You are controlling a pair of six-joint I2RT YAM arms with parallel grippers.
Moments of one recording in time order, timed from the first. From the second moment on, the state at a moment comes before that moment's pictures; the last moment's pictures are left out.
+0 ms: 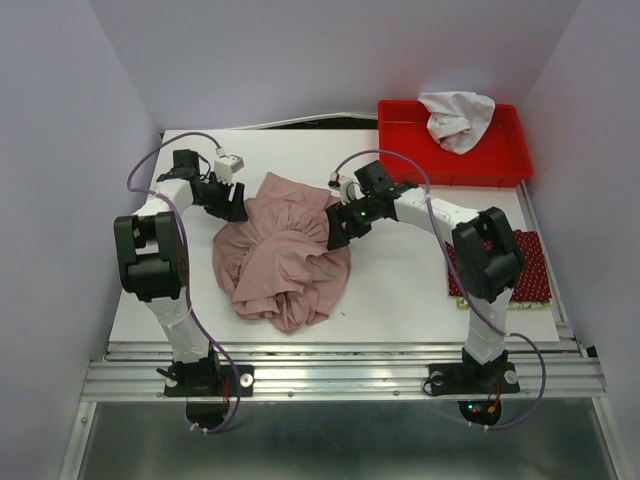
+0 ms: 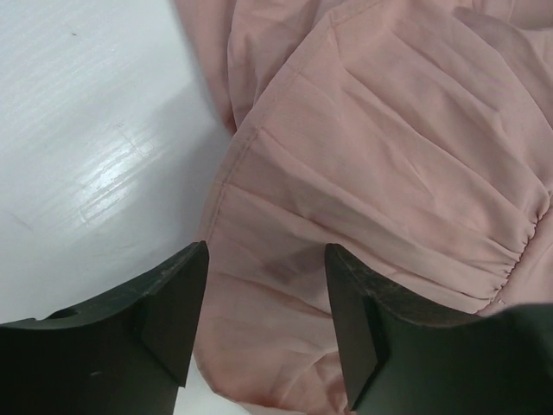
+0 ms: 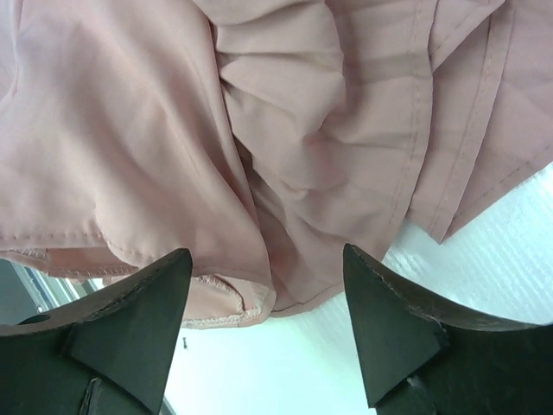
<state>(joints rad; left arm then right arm) 0.10 1.89 1.35 -0.55 0.61 0.46 0.53 1.97 1.45 -0.47 -0.60 0.02</state>
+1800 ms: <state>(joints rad) -0.80 1.31 0.90 -0.55 0.17 0.49 0.26 1.89 1.58 -0.62 -0.76 0.05</state>
